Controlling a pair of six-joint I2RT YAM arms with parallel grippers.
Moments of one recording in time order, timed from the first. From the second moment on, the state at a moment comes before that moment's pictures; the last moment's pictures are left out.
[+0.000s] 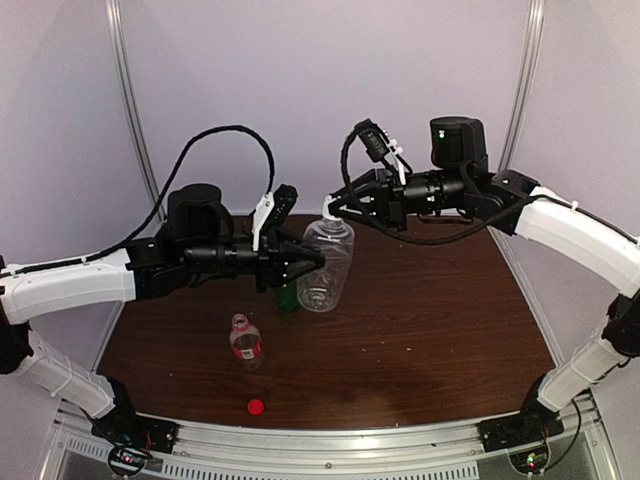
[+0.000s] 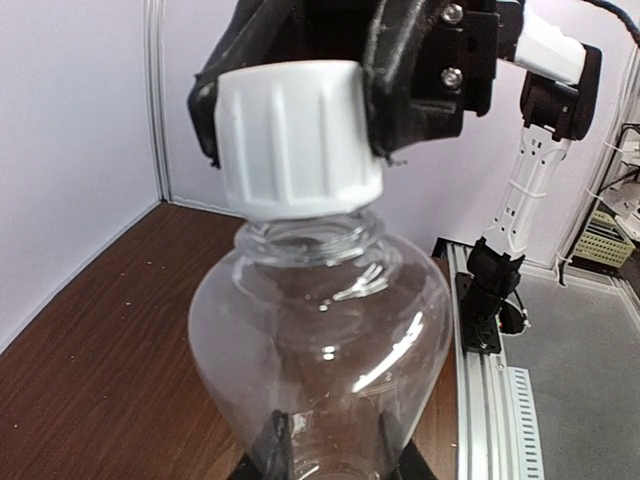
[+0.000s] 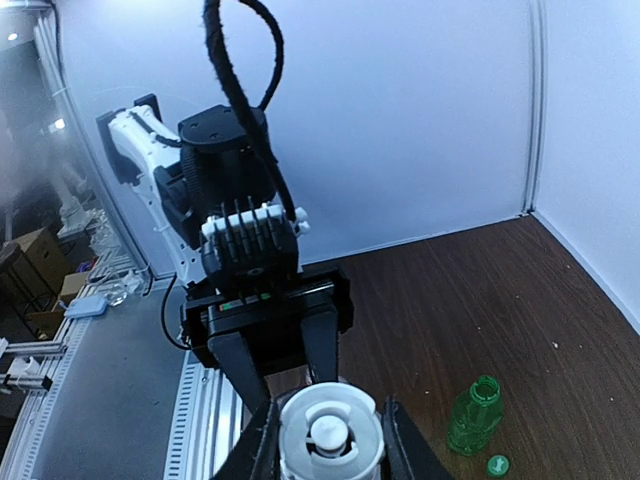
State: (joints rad) left arm -0.90 1.33 1.02 0.12 0.47 -0.02; right arm 0.77 1.47 1.50 -0.26 -0.72 0.02
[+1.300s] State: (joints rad) left arm -0.91 1.35 1.03 0.11 0.42 -0.02; right arm 0.76 1.41 1.51 -0.26 -0.53 0.24
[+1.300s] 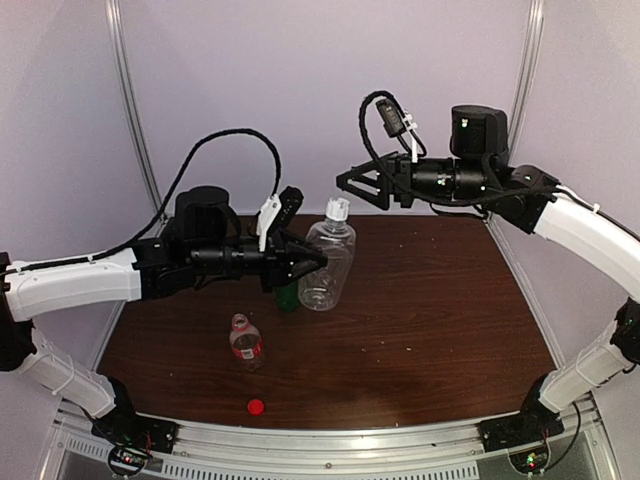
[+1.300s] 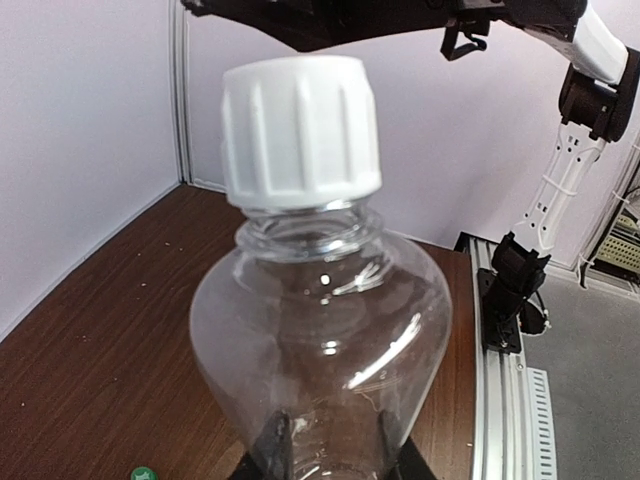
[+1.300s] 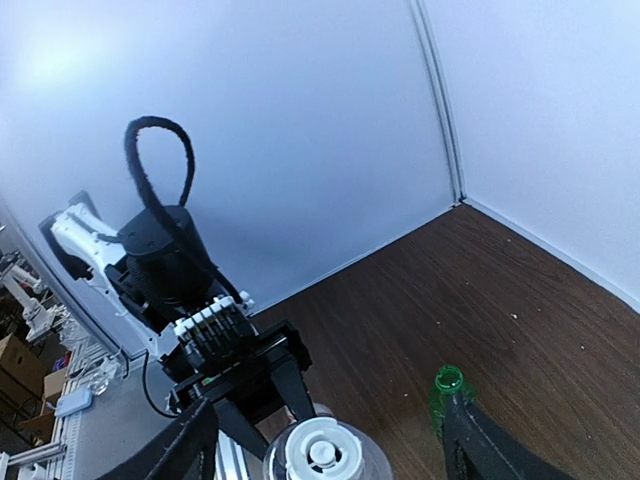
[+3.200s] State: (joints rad) left arm -0.90 1.29 0.99 0.09 0.57 0.00; right arm 0.73 1.56 1.55 -0.25 -1.06 -0.05
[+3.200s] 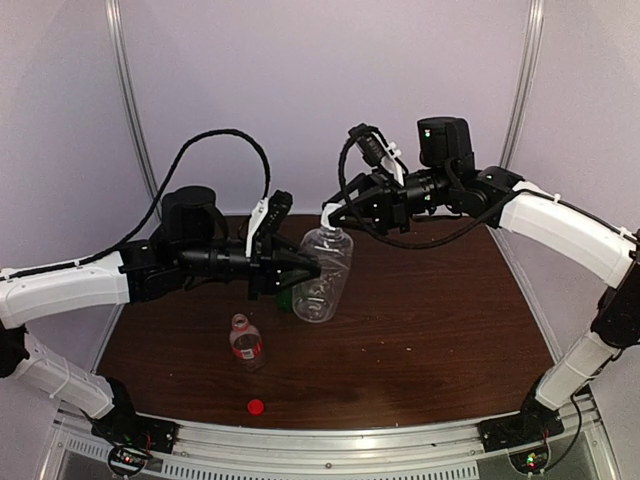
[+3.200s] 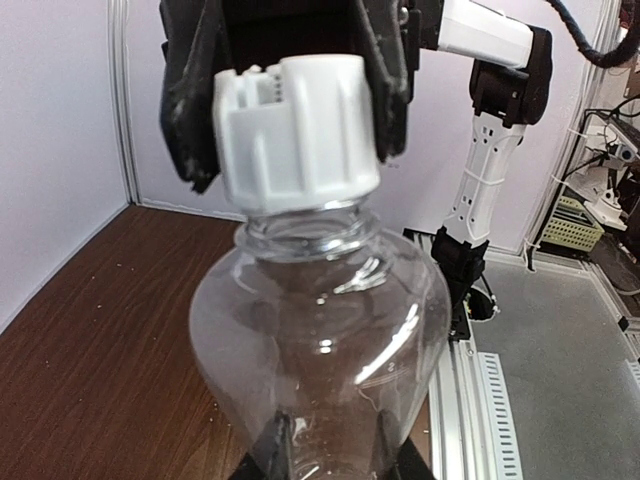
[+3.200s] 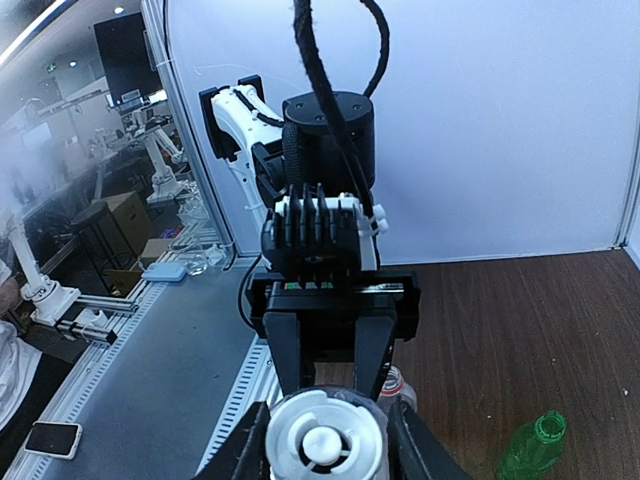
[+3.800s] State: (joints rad) left arm -0.91 1.32 1.01 0.10 0.47 0.01; right arm 0.74 1.44 1.50 -0.26 -0.84 0.07
